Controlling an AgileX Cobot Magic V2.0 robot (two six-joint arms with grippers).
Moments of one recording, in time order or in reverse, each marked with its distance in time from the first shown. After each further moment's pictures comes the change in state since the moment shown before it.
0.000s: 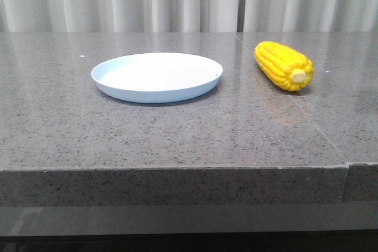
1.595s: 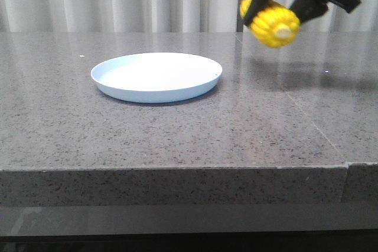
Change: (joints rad) left arm 0.000 0.000 0.000 0.000 -0.002 0.000; right arm 0.216 0.560 -0.453 0.283 0.175 0.000
